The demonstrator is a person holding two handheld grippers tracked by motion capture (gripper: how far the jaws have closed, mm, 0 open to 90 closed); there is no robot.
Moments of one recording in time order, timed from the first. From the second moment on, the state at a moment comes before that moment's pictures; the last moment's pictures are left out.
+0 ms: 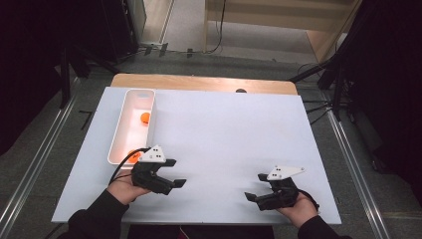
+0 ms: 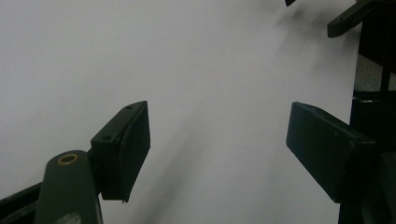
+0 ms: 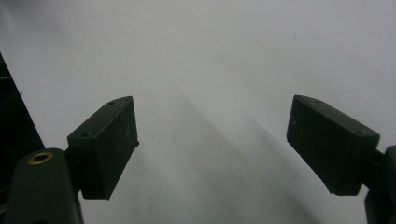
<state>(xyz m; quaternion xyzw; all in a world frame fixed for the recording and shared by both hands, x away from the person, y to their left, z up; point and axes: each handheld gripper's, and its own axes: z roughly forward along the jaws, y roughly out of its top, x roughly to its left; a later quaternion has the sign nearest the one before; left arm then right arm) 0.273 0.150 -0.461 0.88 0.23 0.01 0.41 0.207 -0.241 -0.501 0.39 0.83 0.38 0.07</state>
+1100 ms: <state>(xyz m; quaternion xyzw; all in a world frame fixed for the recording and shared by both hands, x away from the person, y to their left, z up) 0.256 0.182 -0.475 0.89 0.23 -0.01 0.39 0.208 -0.243 -0.500 0.40 0.83 0.38 0.07</state>
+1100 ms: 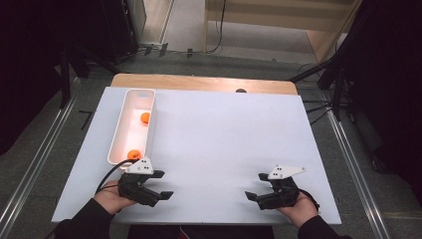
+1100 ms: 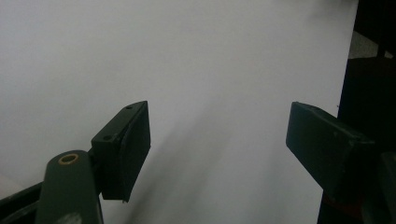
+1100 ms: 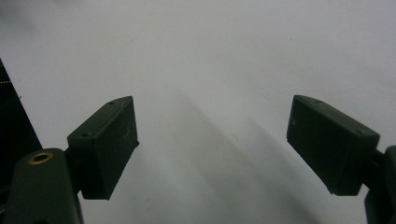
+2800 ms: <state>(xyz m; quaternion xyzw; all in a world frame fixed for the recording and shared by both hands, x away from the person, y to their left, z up) 0.251 0.186 -0.478 0.90 0.22 -0.01 0.38 0.207 -0.241 -0.501 0.40 0.83 0.38 0.07</state>
